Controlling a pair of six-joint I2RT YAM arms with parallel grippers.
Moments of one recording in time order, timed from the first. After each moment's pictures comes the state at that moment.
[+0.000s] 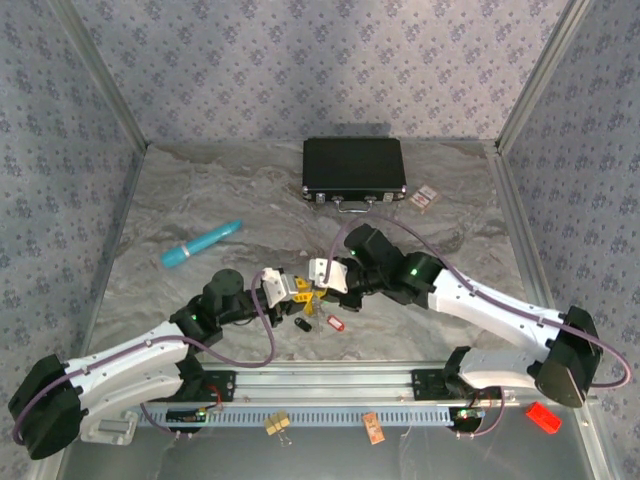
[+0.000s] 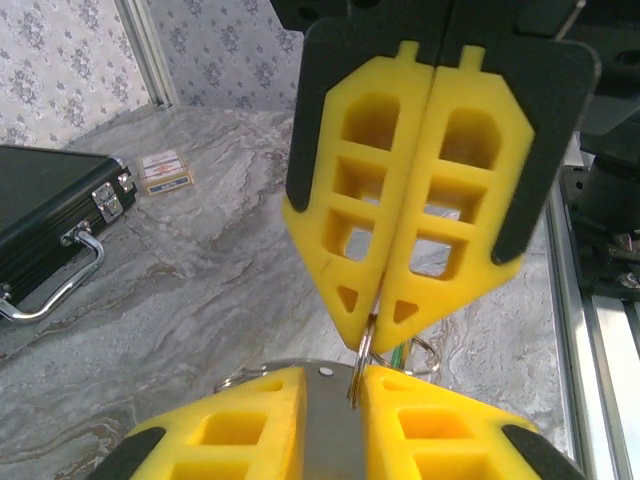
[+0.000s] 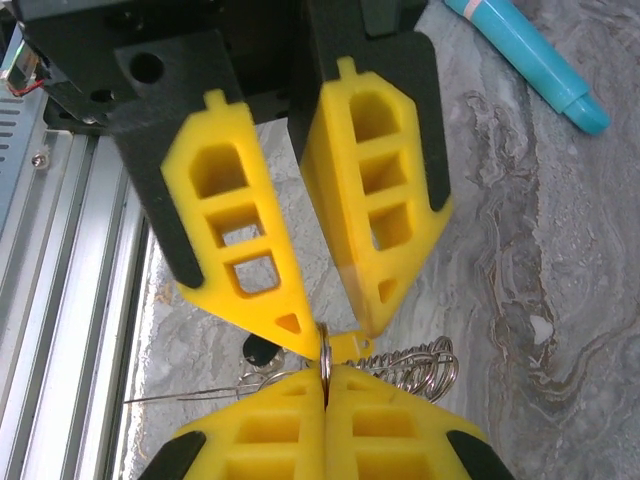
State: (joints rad) left arm -0.88 0.83 0.32 0.29 0.35 0.15; right arm 0.94 1.21 0.97 -0.53 -0.35 -0.55
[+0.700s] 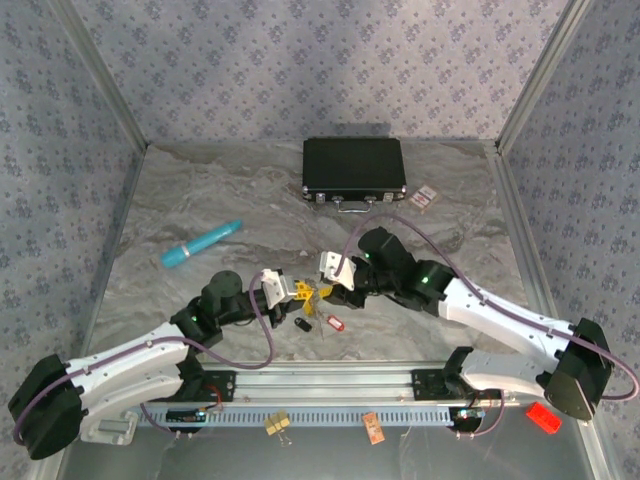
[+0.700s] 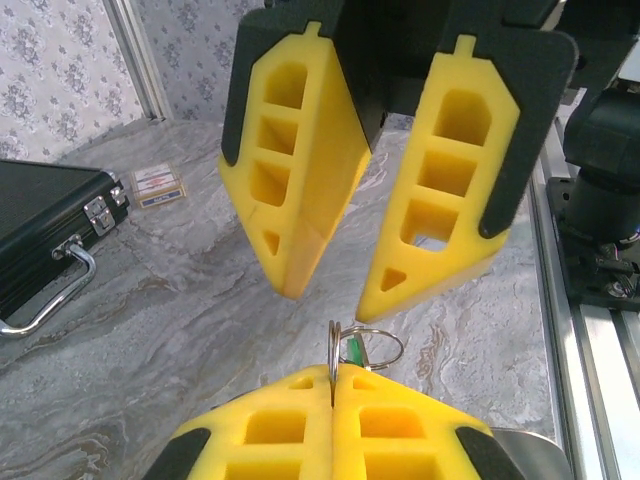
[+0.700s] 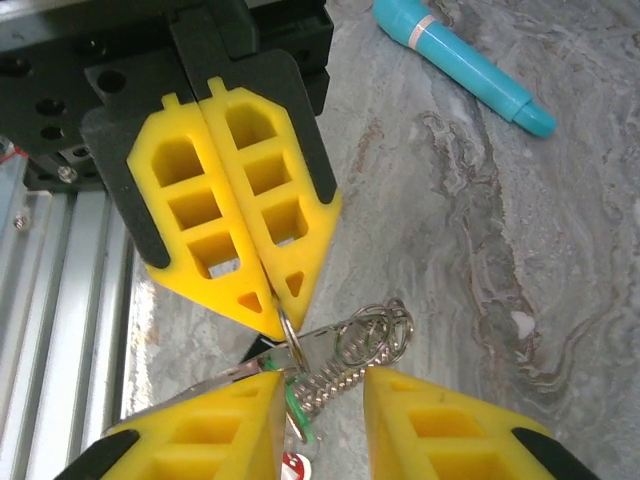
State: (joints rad) left arm -0.88 0.83 0.30 0.35 0.37 0.13; right arm 0.89 1.12 0.85 -0.37 -0.38 -0.40
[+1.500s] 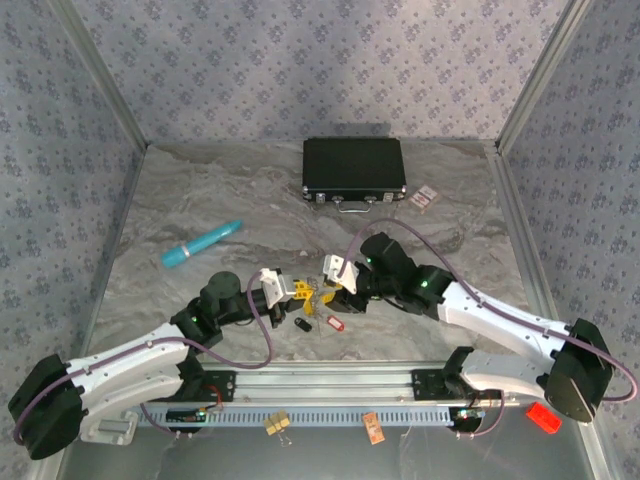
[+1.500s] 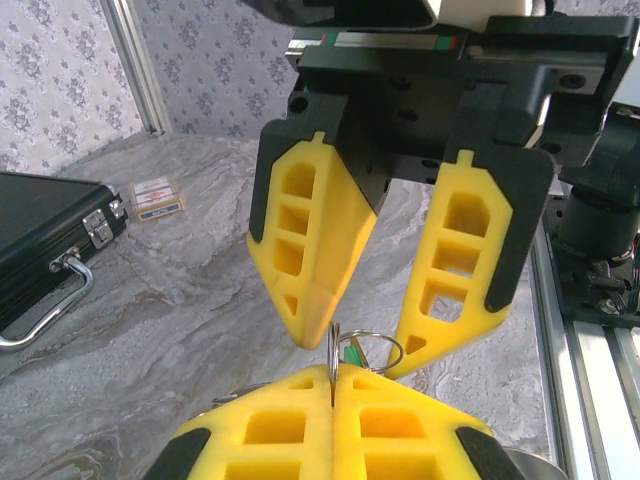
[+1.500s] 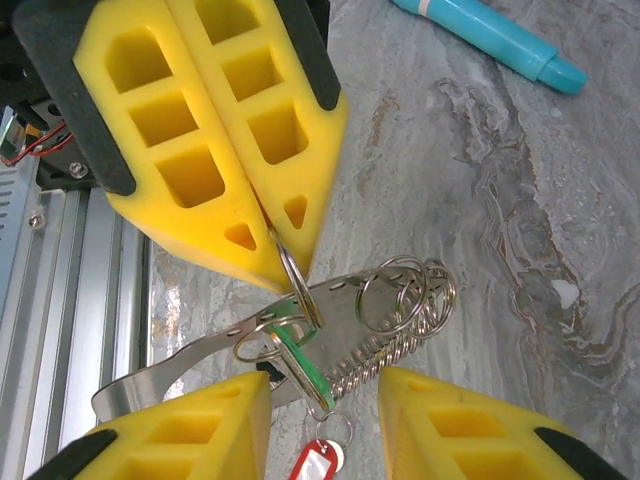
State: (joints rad) left arm -0.88 0.83 0.29 0.39 0.39 0.11; right arm 0.88 1.12 0.78 -0.33 -0.41 -0.35
